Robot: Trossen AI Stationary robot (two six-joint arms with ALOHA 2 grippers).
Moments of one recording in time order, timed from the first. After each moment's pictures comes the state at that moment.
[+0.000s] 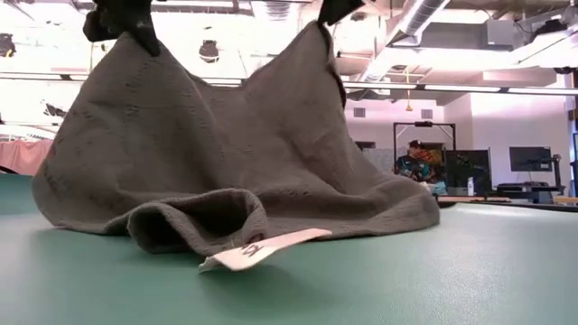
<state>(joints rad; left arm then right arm) -0.16 1.08 1.13 -1.02 -0.33 -0.86 -0.23 1.66 2.01 -0.97 0.57 -0.05</state>
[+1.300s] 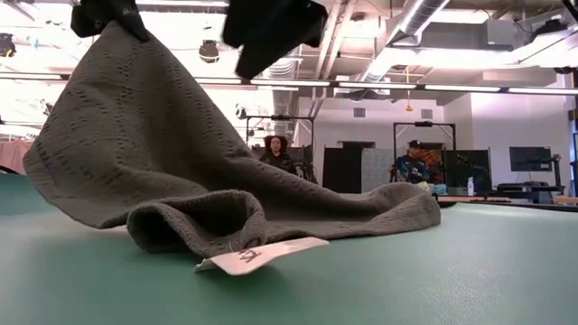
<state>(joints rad) -0.19 0.93 1.09 -1.02 -0.38 -0.83 0.44 2.18 2.01 -0.88 0.15 0.41</state>
